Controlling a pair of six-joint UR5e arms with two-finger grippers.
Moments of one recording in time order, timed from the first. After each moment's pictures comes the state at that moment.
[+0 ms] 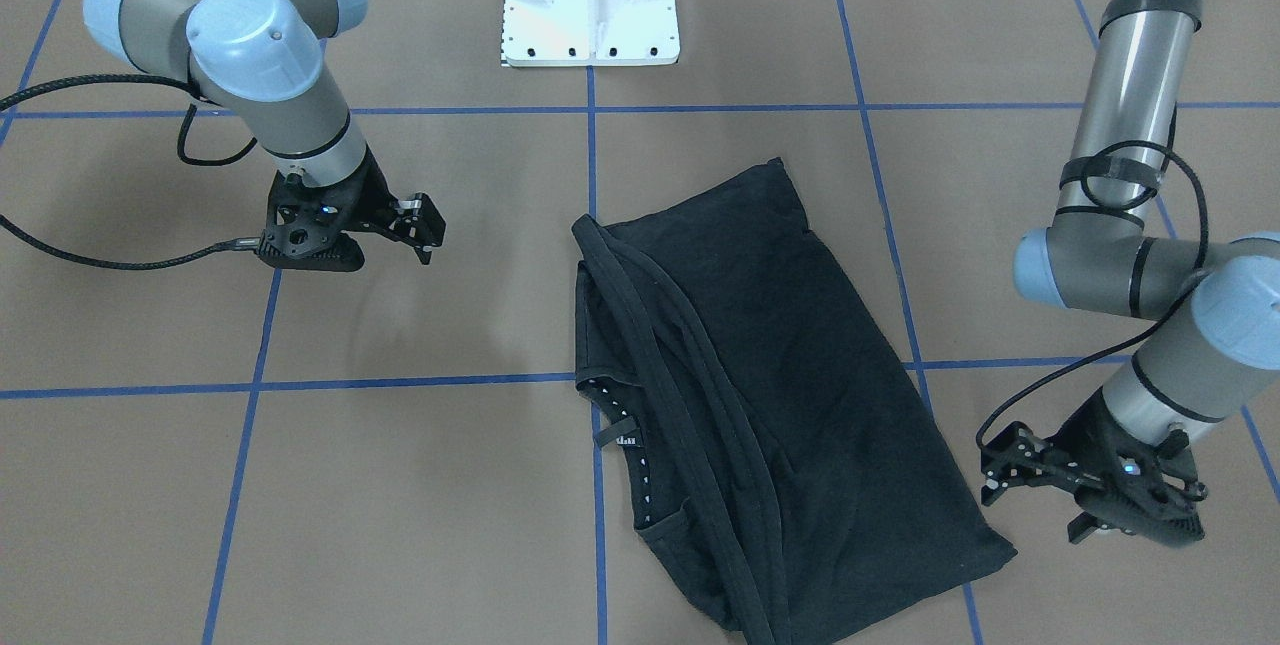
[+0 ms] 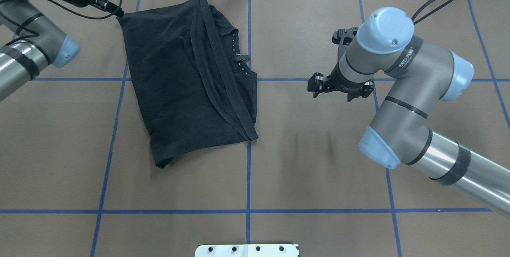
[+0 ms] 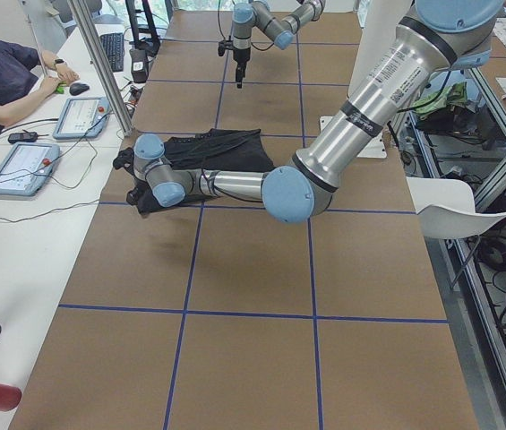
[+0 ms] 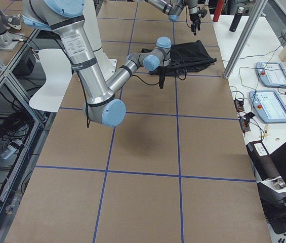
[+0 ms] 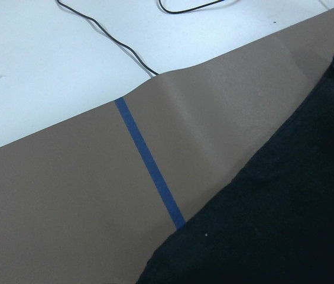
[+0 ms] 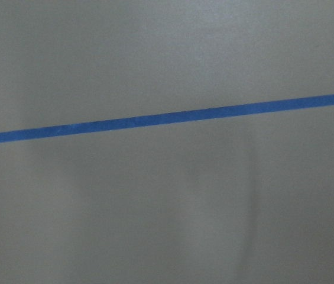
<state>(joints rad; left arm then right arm) -1.10 -2.22 -0.94 -2.50 -2.13 -0.44 0.70 -1.06 1.76 -1.56 1.98 1.20</state>
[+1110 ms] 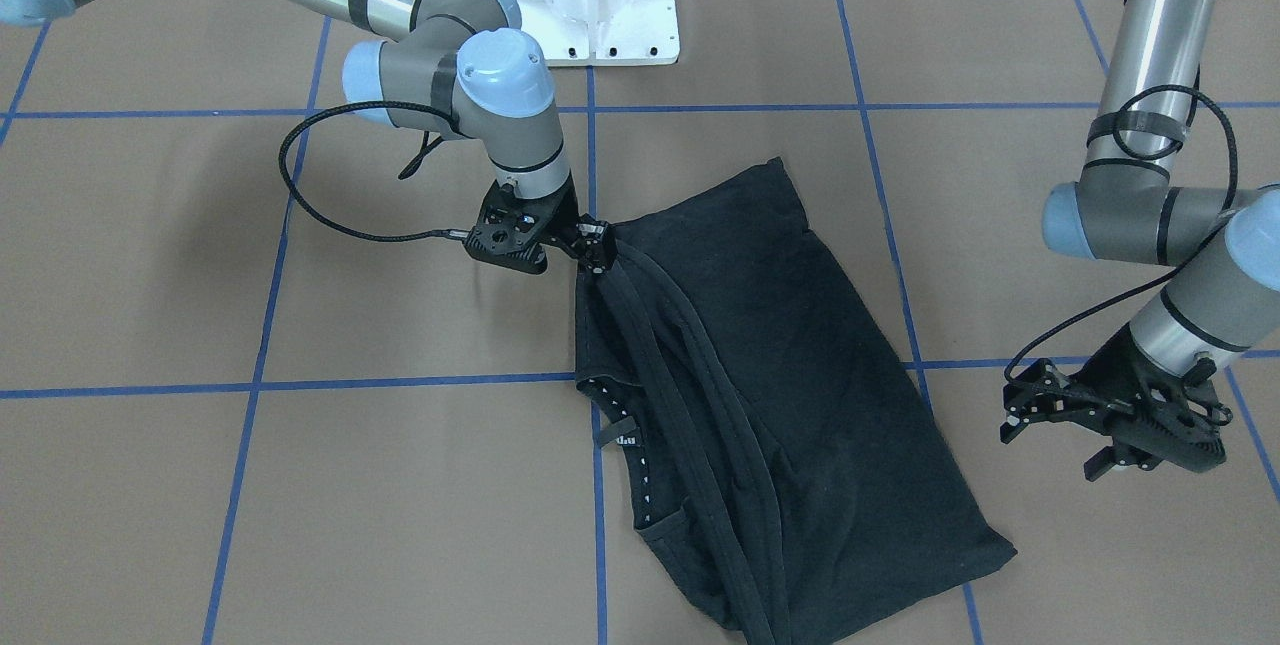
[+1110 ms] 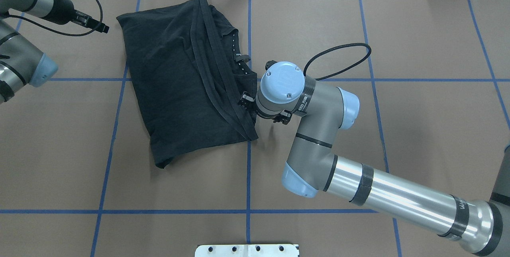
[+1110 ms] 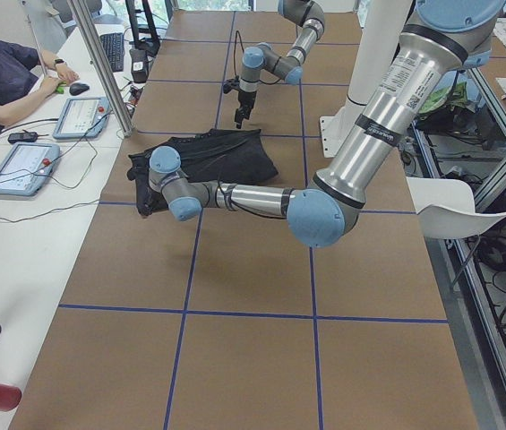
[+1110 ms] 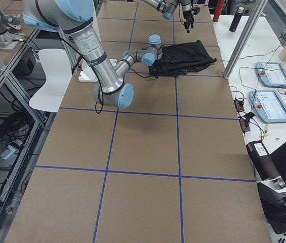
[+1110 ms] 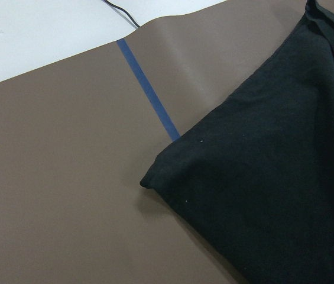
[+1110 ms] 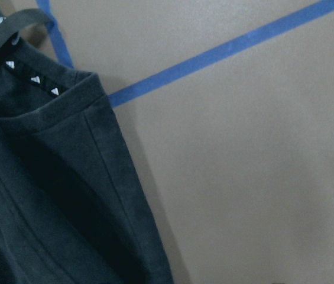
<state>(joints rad) -1.10 -2.09 -1.07 -2.50 -2.15 -0.47 0.48 -0.82 1.45 -1.32 1.77 1.65</state>
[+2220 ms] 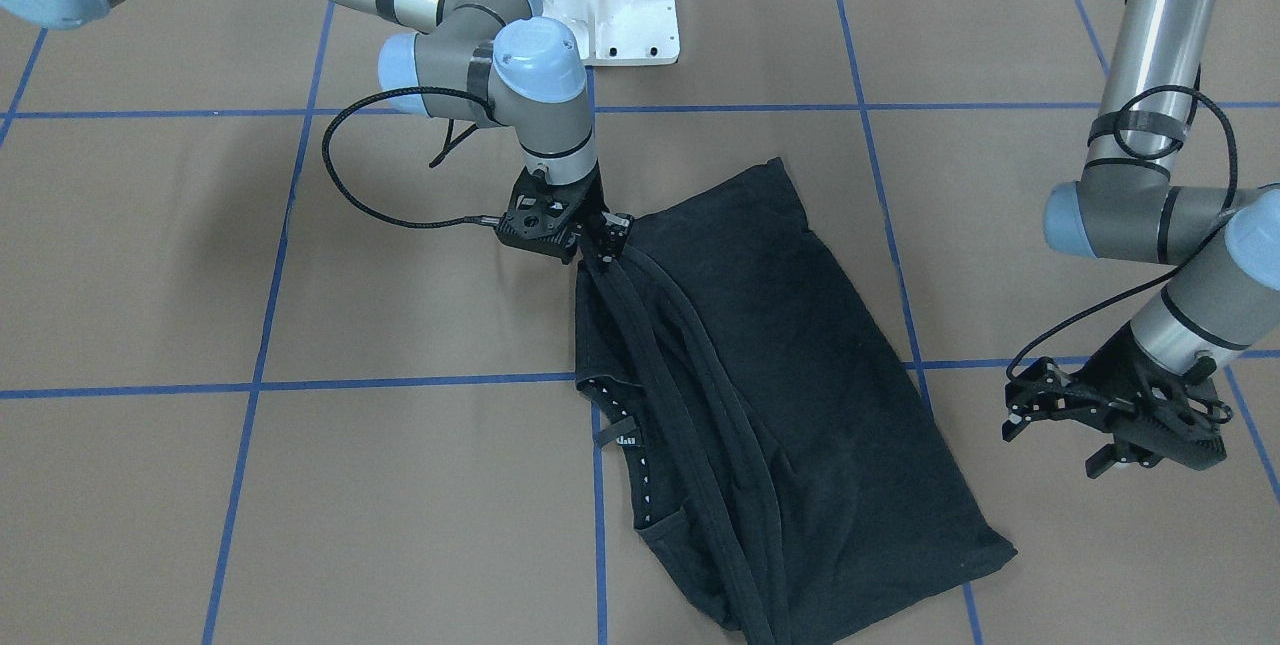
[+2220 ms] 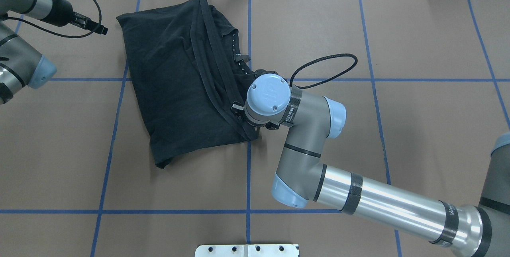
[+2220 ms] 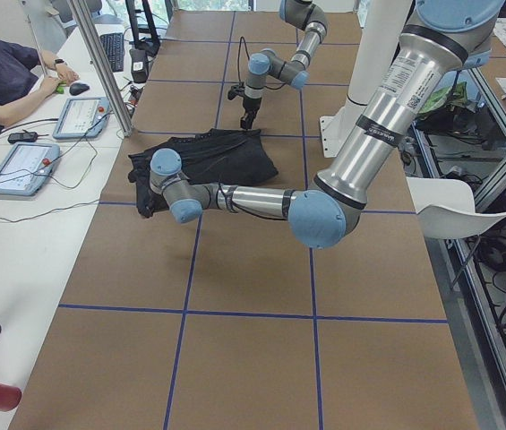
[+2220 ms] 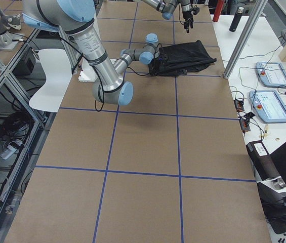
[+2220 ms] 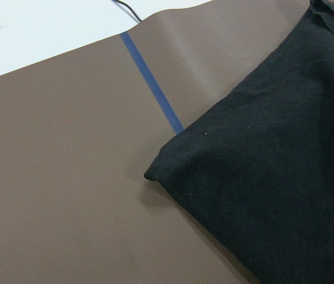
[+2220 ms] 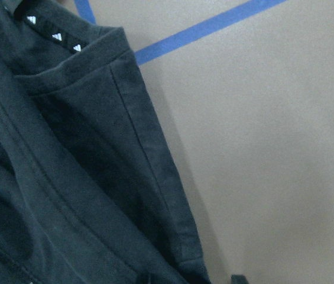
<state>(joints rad) -1.10 -2.09 -1.07 -2.50 -2.15 -0.47 0.45 -0.80 1.42 -1.32 1.74 1.65</state>
